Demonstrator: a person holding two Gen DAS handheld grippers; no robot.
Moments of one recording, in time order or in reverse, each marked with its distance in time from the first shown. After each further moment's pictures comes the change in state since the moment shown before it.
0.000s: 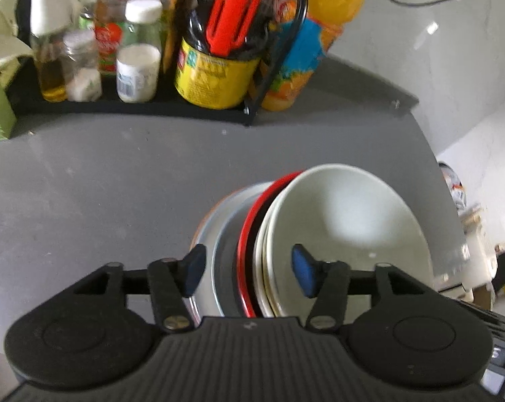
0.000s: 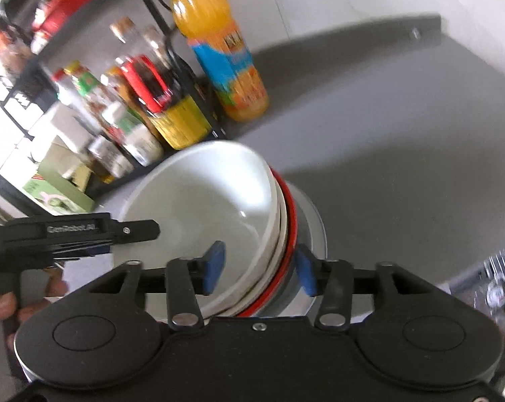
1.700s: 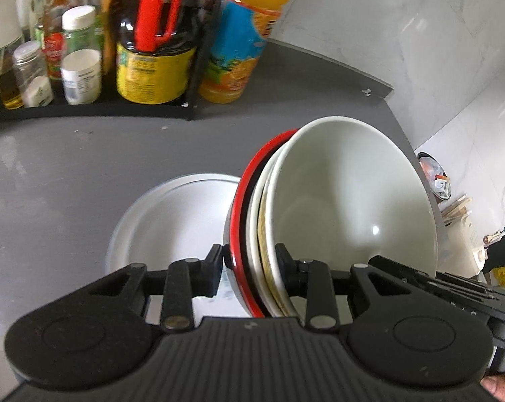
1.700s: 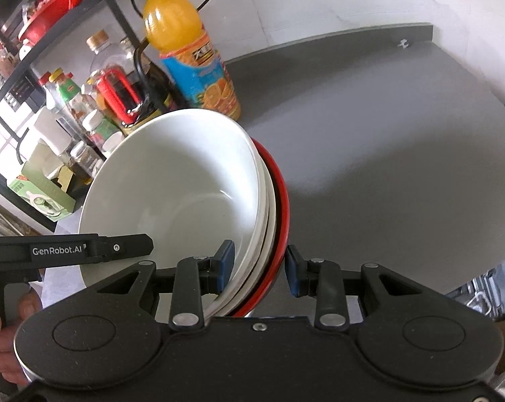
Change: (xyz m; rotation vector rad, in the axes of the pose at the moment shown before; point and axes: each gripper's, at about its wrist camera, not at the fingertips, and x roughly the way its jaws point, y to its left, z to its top) left arm 0.014 -0.055 -0.008 0.041 0.027 -0.048; right arm 0.004 -0.043 0.018 -0.025 0.033 -0.028
